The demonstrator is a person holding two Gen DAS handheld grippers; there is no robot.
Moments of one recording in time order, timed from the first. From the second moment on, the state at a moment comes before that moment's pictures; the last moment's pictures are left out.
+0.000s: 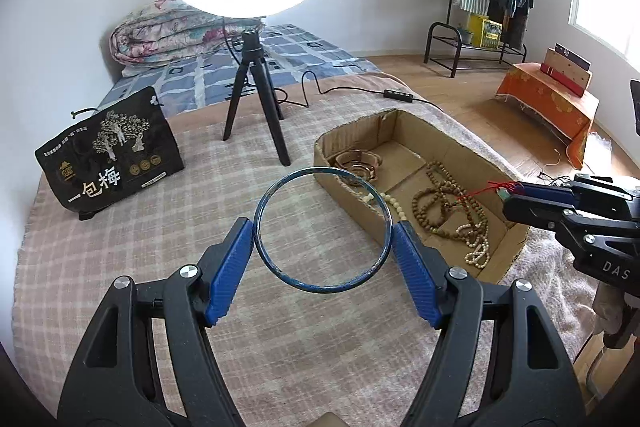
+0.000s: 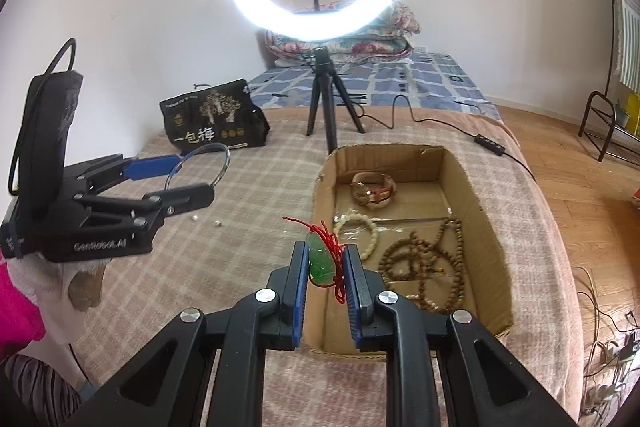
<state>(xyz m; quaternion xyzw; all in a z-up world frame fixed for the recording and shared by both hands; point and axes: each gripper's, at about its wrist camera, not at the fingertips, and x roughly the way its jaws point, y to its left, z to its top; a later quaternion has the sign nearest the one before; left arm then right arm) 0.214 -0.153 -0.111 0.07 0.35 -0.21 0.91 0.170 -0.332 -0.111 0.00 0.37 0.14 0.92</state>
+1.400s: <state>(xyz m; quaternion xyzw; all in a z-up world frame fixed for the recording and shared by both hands) 0.212 -0.252 -0.129 0.06 0.37 -0.28 0.88 0.271 -0.396 -0.109 0.04 0.37 0.07 0.93</state>
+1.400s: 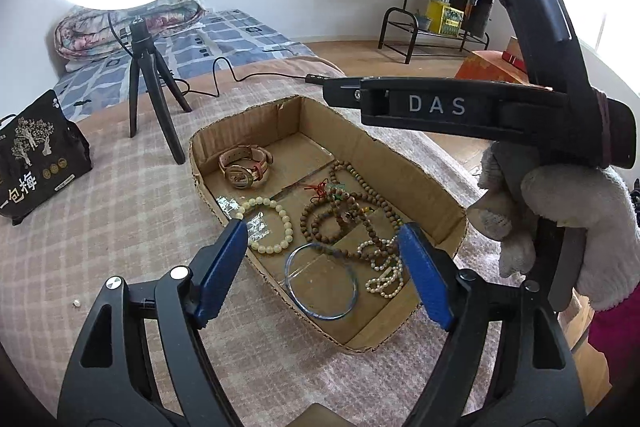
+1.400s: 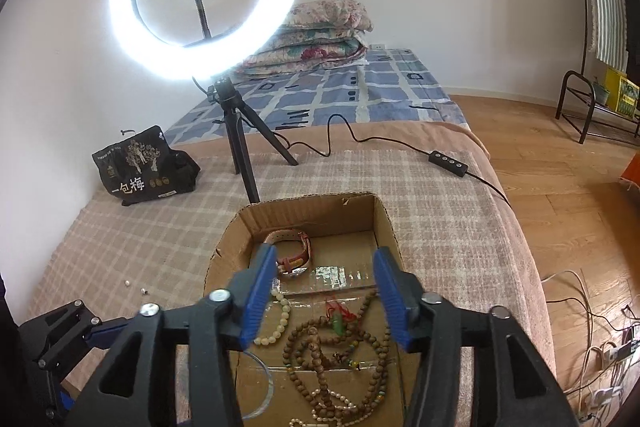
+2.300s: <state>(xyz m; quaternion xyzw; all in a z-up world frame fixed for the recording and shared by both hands) 0.192 -0.205 -0.112 0.06 0.36 -0.26 0.89 0.245 -0.368 -0.083 -0.02 0.36 0.00 0.93</state>
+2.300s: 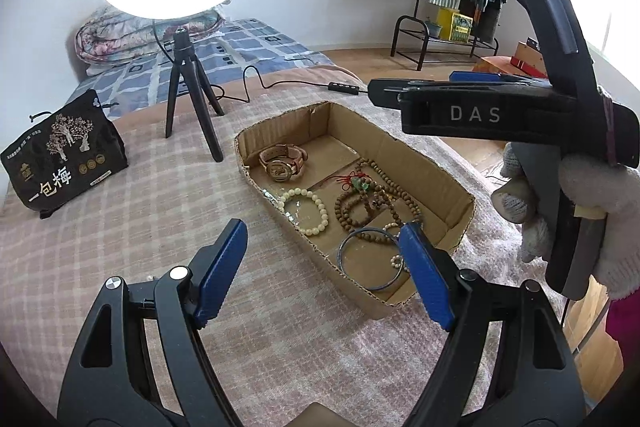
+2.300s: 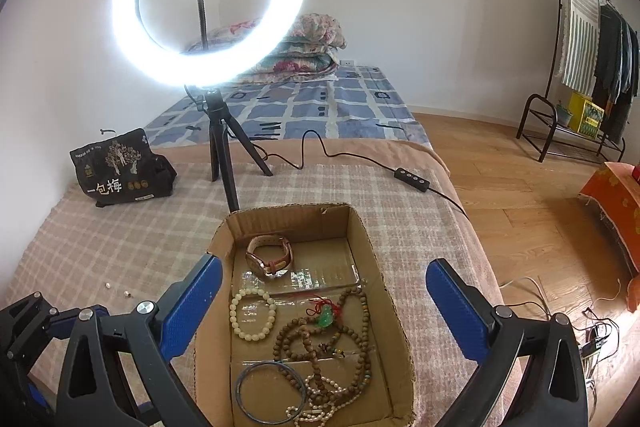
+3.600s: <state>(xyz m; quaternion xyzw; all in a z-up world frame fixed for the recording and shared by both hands) 0.227 0.015 -0.175 0.00 0.40 -0.10 0.91 0.241 -0.205 -0.135 -0.05 0.40 0.13 0.90</state>
